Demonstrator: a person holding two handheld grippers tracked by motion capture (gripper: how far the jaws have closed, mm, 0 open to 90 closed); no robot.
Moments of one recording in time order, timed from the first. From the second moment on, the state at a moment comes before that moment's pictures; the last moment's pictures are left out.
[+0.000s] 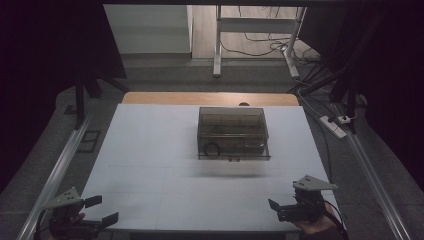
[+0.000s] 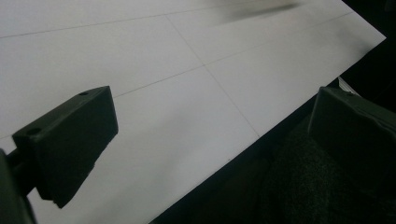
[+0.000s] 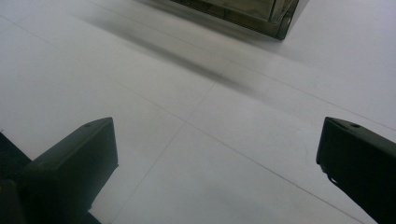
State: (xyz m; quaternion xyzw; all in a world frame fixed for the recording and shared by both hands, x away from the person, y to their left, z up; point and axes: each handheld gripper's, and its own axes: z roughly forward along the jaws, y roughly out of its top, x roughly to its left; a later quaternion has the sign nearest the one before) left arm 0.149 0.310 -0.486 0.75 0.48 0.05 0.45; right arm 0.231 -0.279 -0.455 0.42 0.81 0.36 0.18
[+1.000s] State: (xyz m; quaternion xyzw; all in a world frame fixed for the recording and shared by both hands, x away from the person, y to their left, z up) left arm 0.149 0.310 -0.486 0.75 0.48 0.05 0.45; right arm 0.230 -0.268 -0.445 0.40 0.82 0.37 0.18
